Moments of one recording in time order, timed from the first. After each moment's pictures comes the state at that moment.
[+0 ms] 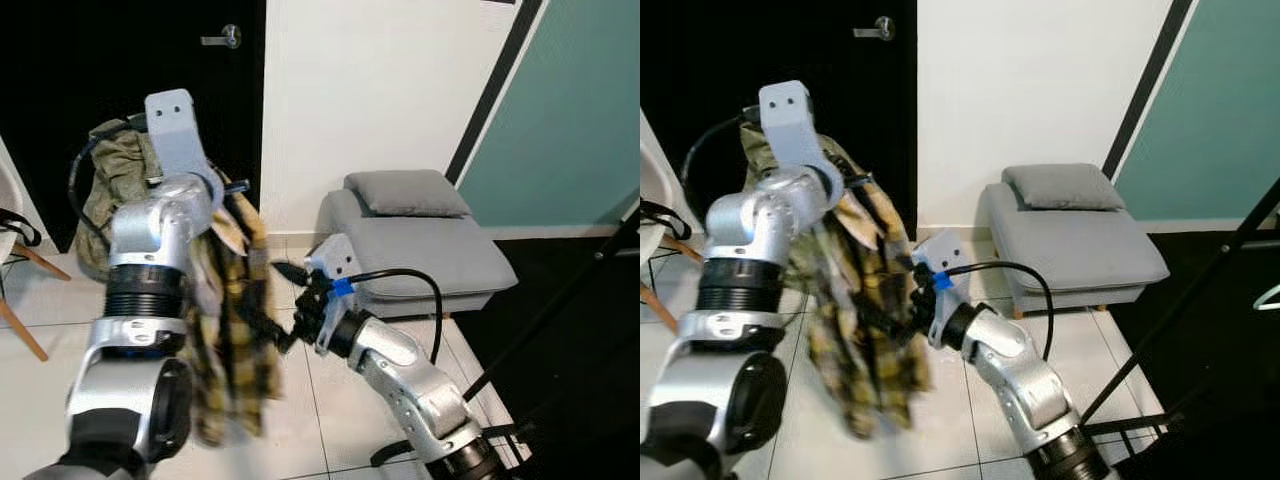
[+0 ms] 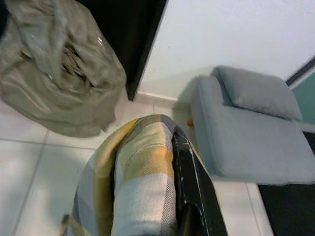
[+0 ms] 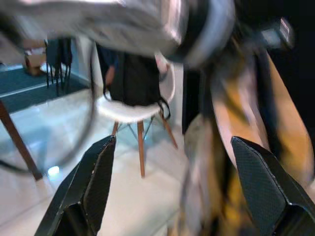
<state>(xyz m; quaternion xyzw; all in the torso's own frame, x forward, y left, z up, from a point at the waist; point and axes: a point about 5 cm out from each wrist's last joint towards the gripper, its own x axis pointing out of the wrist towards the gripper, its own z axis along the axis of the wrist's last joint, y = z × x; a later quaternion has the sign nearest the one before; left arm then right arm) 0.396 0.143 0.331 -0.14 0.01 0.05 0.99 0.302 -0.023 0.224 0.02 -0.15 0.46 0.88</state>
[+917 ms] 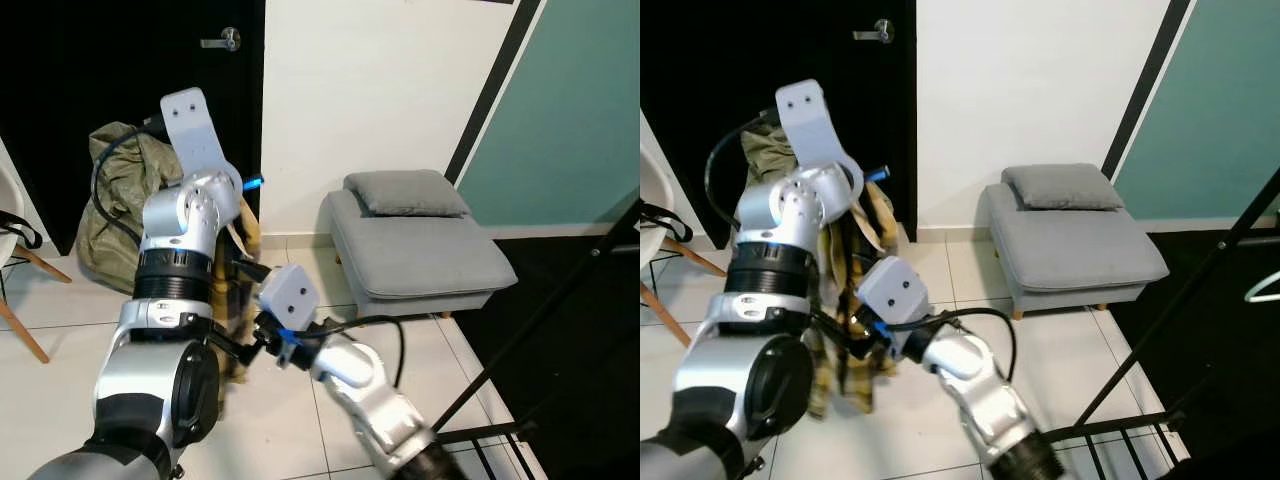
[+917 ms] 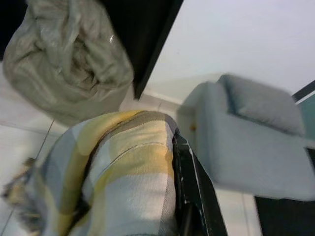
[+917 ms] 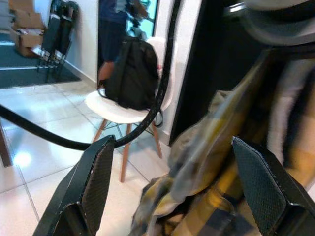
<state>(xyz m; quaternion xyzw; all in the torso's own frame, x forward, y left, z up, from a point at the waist) 0.398 0.125 0.351 -0.18 0.01 0.08 0.98 0.304 0.021 0.205 -0.06 -0.20 0.46 0.86</state>
